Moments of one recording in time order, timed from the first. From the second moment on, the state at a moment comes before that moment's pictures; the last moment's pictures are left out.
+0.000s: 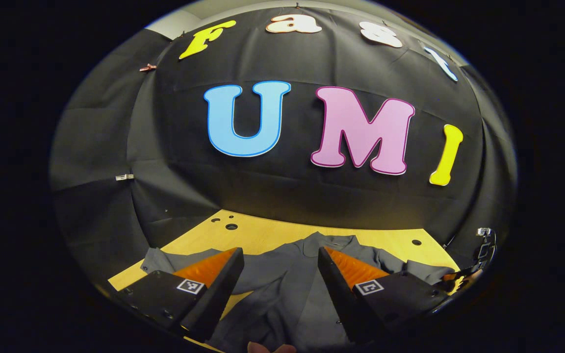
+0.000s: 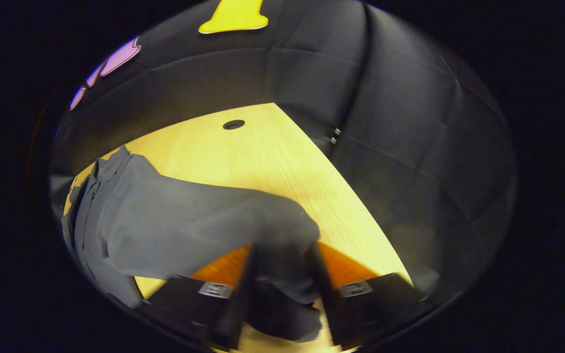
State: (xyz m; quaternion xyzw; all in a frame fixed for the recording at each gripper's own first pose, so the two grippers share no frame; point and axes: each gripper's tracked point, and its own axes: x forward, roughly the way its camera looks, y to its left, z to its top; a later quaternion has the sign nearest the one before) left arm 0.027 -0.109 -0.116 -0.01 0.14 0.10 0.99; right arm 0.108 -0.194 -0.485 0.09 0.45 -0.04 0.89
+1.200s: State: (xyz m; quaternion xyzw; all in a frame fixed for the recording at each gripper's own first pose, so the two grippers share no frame) left arm 0.013 0.080 -0.105 -0.02 0.11 0.08 0.99; right arm 0.109 -0.033 -0.199 0.12 0.22 -0.01 0.97
